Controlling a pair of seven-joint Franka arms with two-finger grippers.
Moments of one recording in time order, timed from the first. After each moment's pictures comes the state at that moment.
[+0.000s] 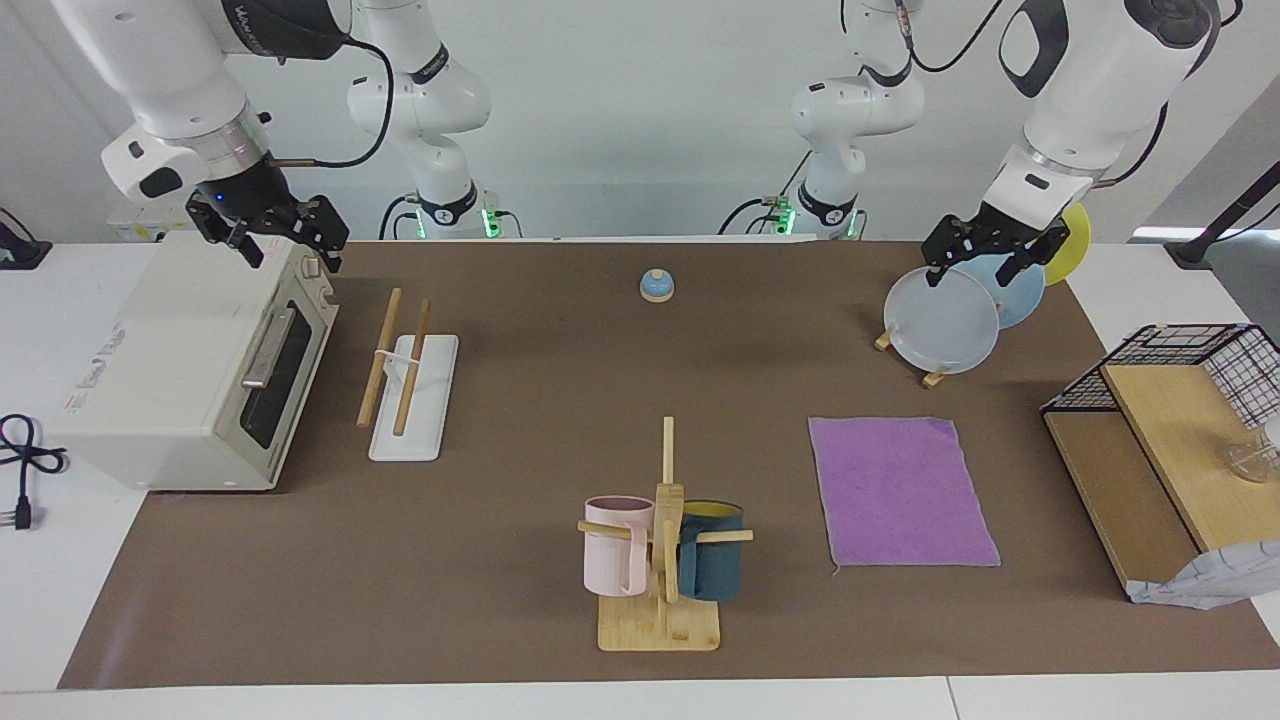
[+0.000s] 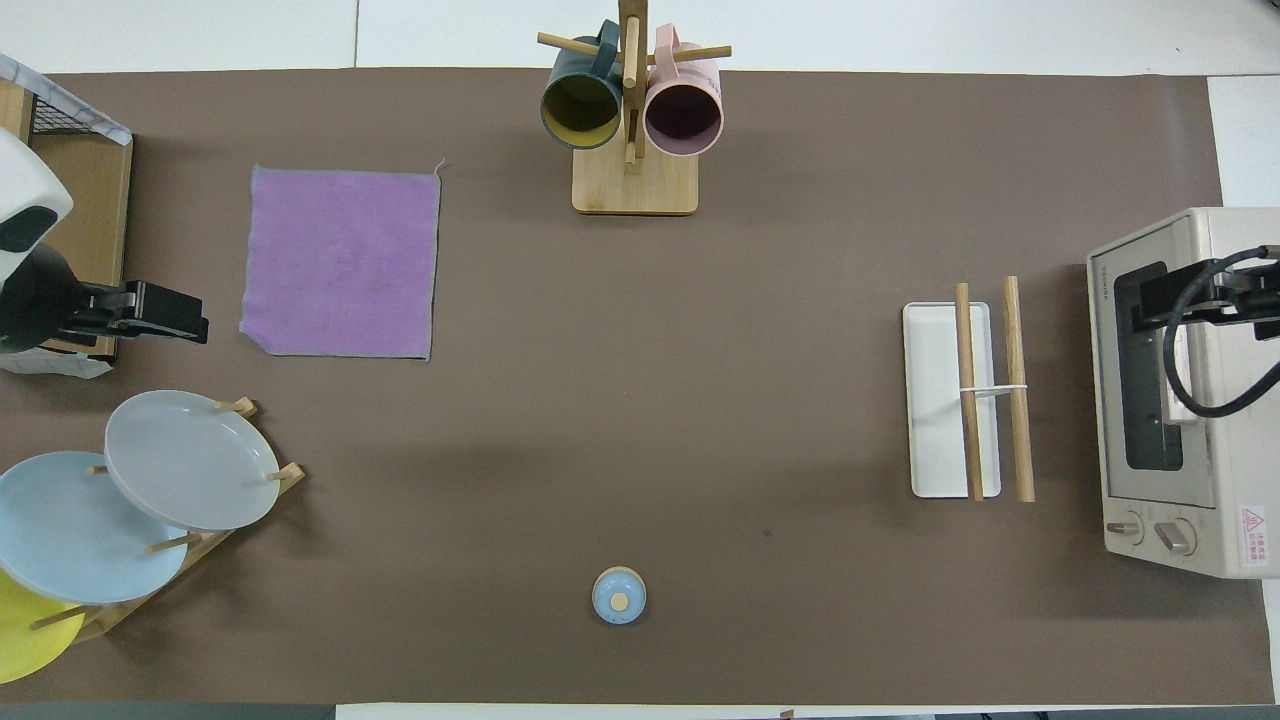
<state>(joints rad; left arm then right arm) 0.07 -0.06 -0.17 -1.70 -0.03 1.61 -0.03 0.06 -0.03 -0.10 -1.59 -0.02 1.51 0.06</state>
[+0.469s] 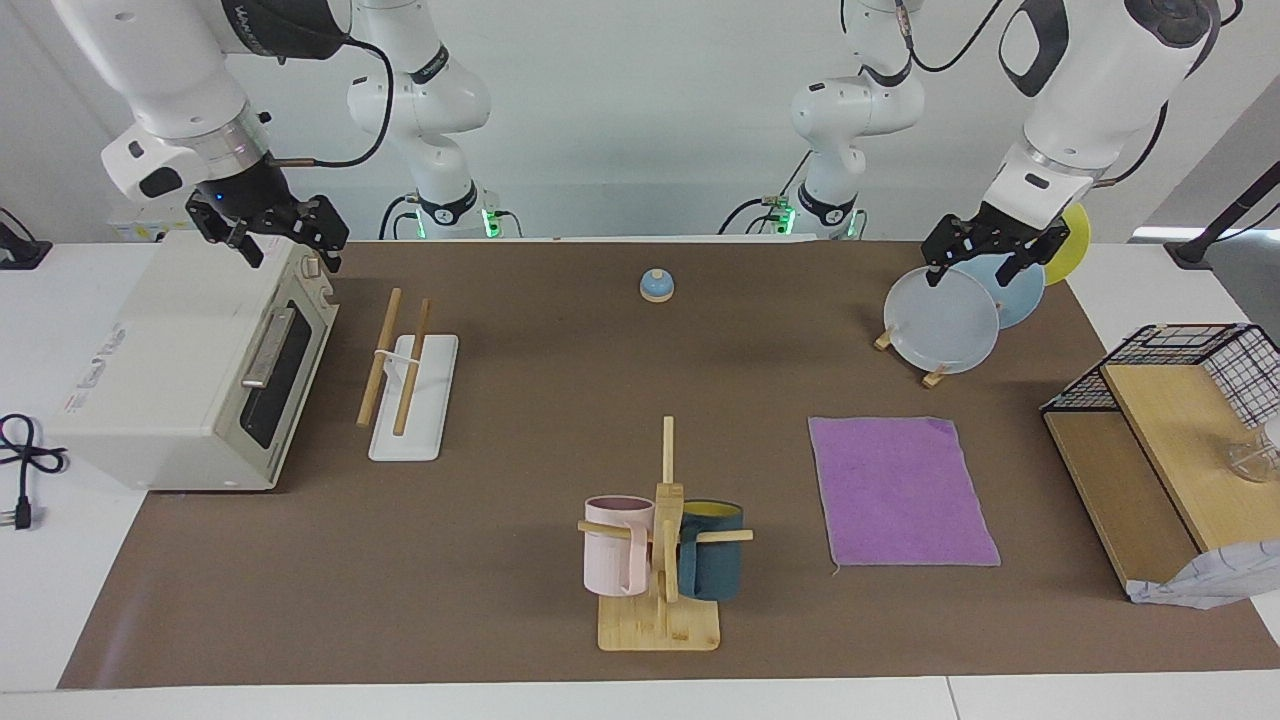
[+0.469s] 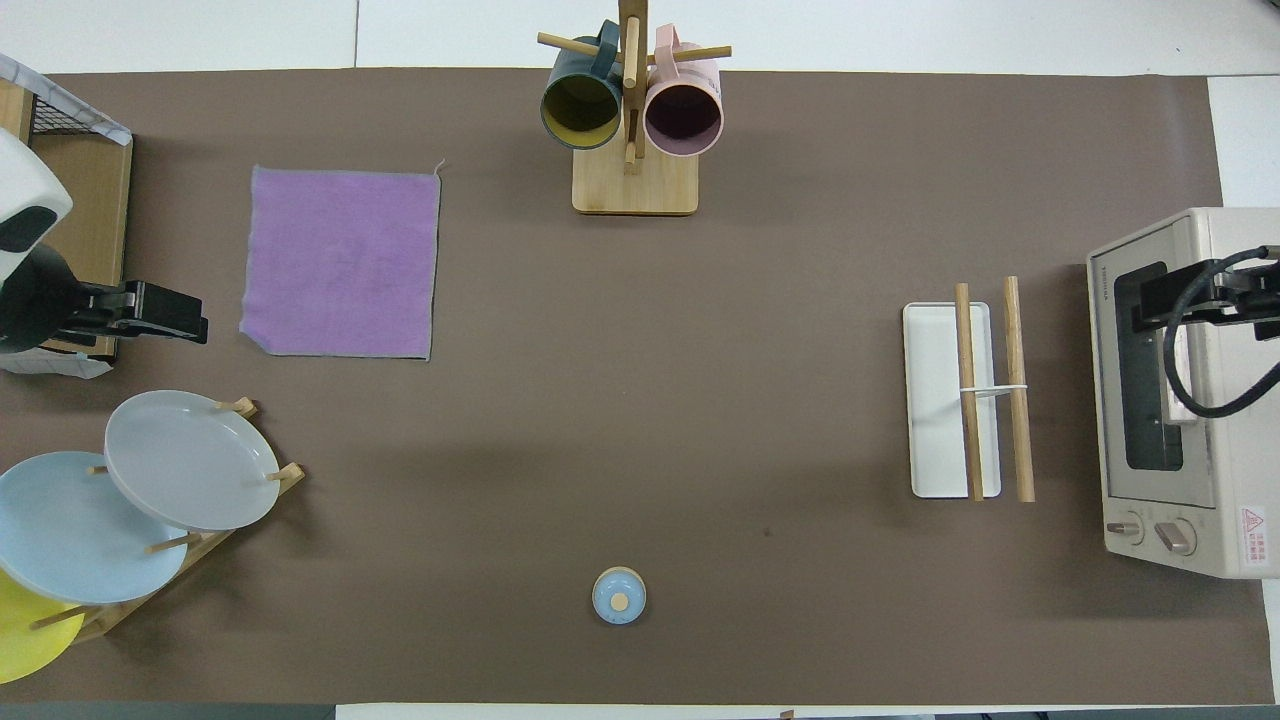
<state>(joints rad) 0.07 -0.06 -0.17 -1.70 -0.03 1.61 -0.03 0.06 -0.03 -0.10 -1.59 -0.02 1.51 0.06</state>
